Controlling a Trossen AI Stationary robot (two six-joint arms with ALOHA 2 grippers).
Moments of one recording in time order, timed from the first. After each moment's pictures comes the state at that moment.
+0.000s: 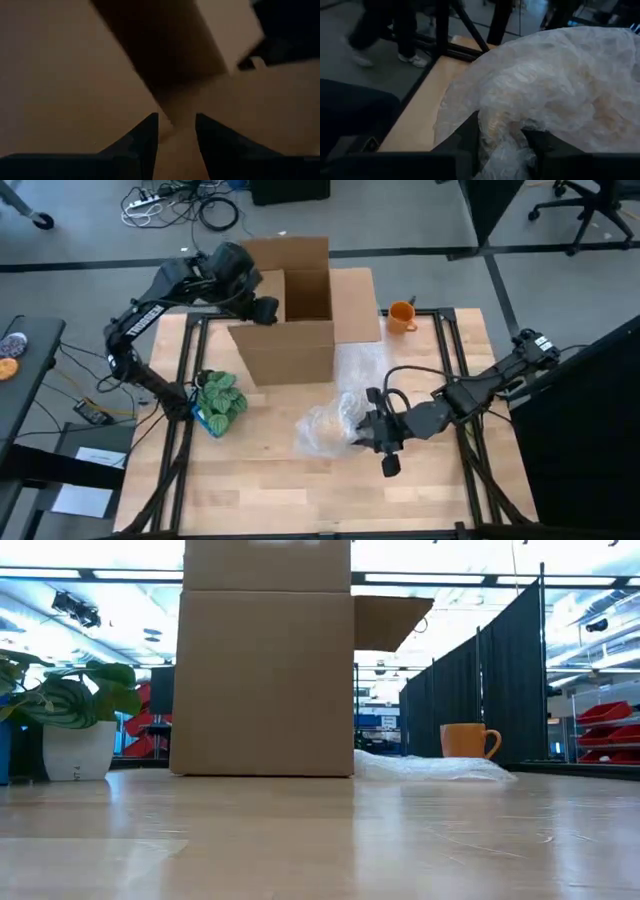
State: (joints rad) left arm 0.50 1.49 1.98 -1.35 0.24 -0.63; right arm 0.54 1.36 1.29 -0.28 0.42 -0.06
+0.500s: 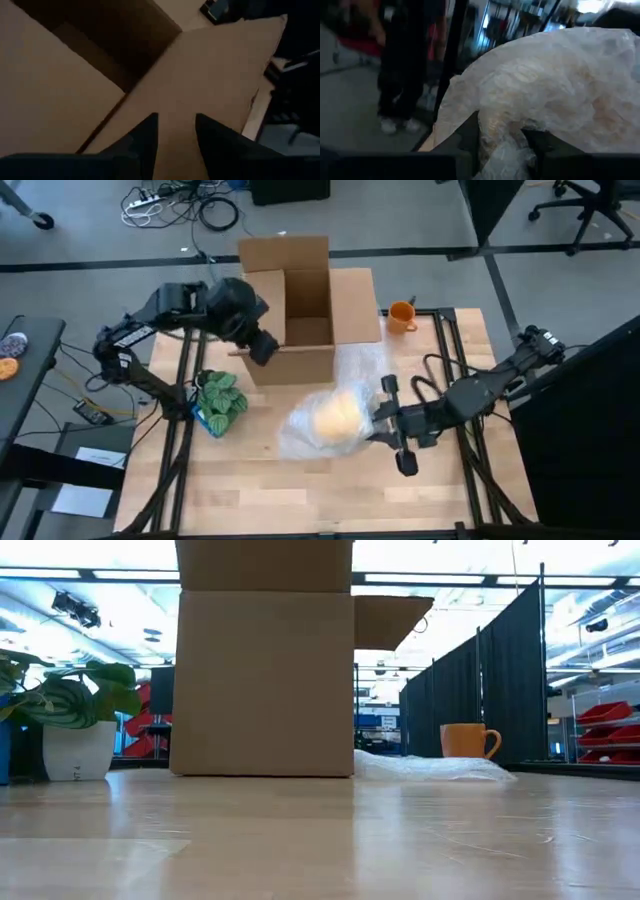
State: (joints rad) left arm 0.17 1.44 1.95 -1.33 0.00 -0.58; right arm 0.57 1.27 1.29 0.09 0.41 -0.32
